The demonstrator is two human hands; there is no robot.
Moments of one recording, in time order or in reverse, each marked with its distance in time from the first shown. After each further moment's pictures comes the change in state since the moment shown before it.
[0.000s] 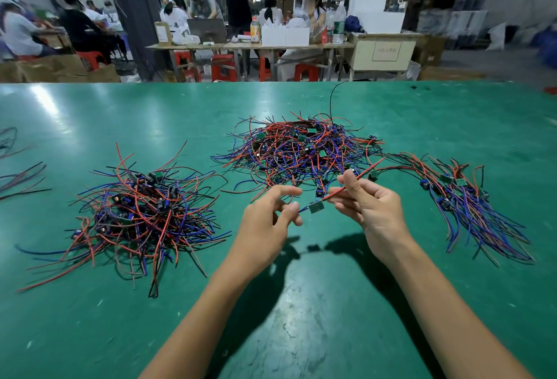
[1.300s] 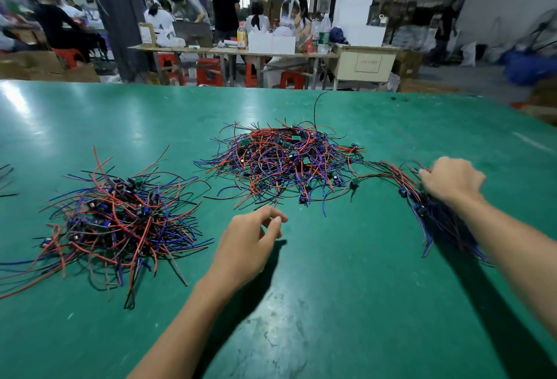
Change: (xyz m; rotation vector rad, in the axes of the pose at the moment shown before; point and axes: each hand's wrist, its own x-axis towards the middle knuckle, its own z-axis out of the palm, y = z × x) left_hand 0.000 -0.018 0.008 0.218 -0.006 0.017; right_hand 0.106 -0.090 -0.145 -1.789 0.579 -0.030
